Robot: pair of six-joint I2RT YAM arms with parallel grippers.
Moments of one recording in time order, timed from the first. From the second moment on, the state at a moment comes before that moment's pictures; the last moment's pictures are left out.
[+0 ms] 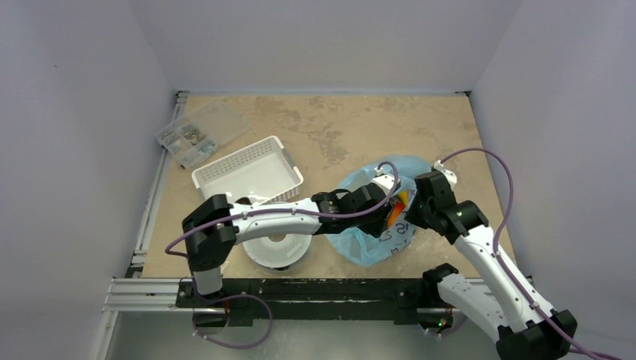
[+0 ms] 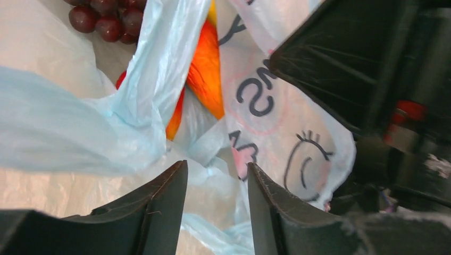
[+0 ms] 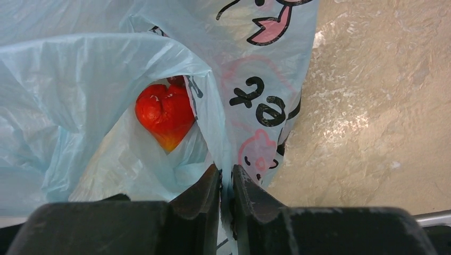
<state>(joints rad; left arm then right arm) -1.22 1.78 1.35 -0.26 -0.14 -0.51 0.38 0.83 0.76 -0.92 0.24 0.74</state>
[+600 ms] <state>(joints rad) -1.22 2.04 1.57 -0.30 -0.32 -0.45 0.38 0.75 0.76 -0.92 0.25 0.76</state>
